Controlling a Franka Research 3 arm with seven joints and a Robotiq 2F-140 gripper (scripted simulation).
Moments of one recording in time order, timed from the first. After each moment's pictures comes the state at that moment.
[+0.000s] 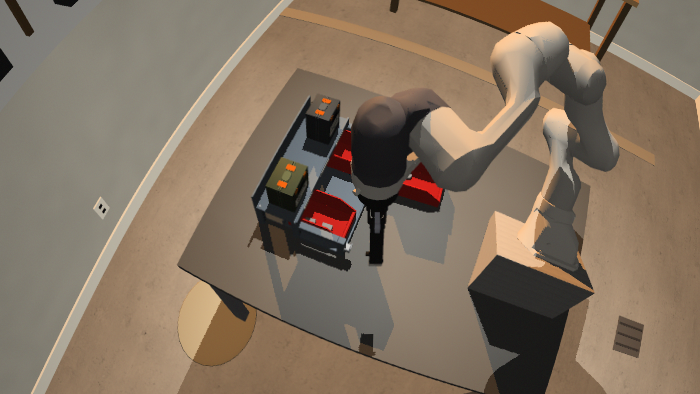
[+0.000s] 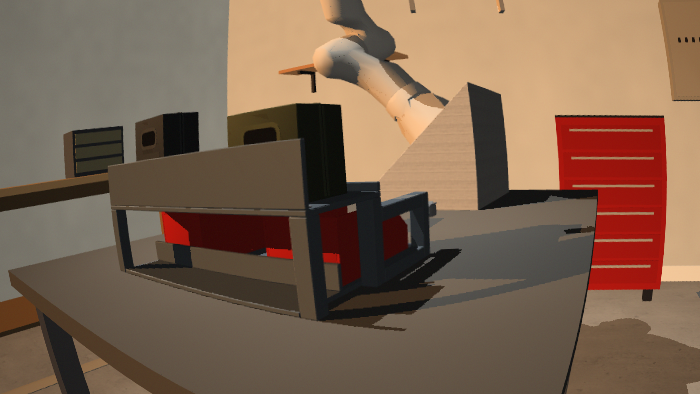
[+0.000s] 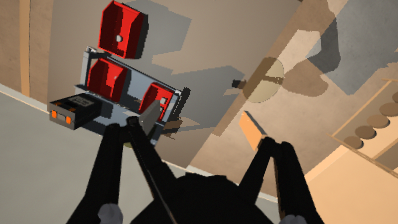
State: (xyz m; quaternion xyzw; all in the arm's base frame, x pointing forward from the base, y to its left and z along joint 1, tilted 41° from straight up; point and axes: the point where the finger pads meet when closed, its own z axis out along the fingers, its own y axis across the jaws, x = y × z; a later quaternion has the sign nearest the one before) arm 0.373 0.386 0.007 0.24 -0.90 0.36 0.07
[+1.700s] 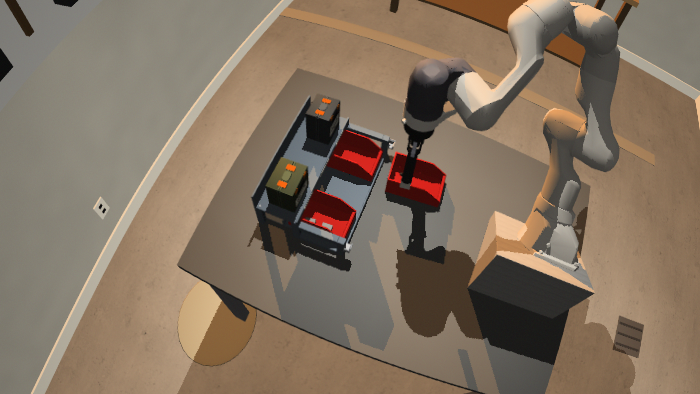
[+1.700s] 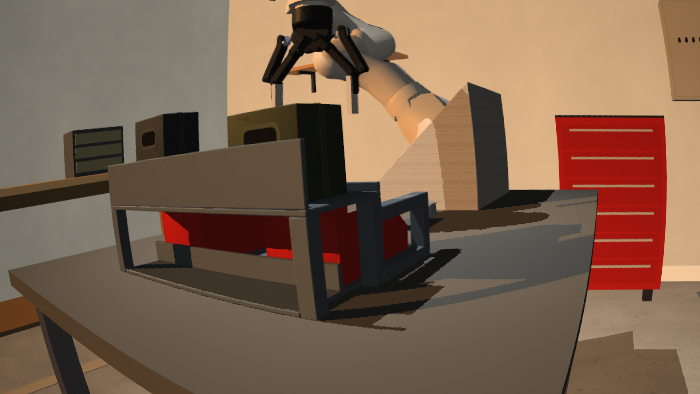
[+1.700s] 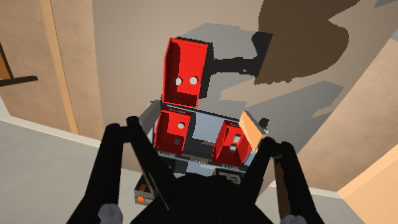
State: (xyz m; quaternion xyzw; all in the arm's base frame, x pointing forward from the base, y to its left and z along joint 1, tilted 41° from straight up) arm 0.427 0.070 0.080 0.14 -0.92 0.37 0.00
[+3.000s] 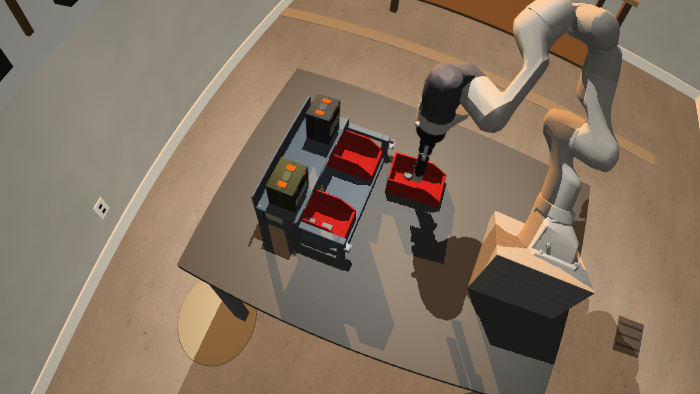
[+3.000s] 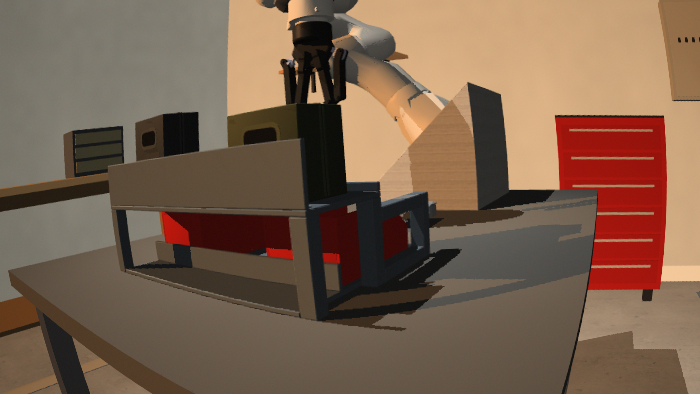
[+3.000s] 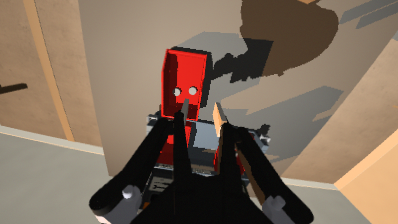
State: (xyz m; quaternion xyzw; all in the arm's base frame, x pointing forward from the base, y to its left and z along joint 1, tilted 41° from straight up) arm 0.405 0.038 0.069 0.13 -0.93 0.35 -0.01
